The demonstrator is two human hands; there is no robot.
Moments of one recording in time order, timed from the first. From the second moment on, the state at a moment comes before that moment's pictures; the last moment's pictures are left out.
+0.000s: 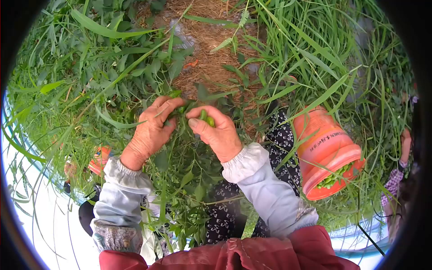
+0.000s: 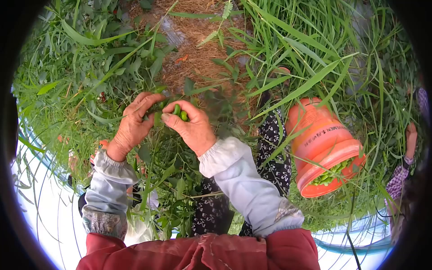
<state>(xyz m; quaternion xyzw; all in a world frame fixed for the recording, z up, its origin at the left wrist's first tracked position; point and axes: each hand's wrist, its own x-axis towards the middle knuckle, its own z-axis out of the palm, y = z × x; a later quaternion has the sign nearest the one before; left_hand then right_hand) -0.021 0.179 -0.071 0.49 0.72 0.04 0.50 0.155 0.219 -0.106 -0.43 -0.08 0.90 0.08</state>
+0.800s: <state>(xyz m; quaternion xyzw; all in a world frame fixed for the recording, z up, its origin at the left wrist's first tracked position) -0.003 0.159 -0.073 0.47 0.67 0.10 0.56 0.152 0.204 -0.075 -0.25 -0.62 0.70 0.25</state>
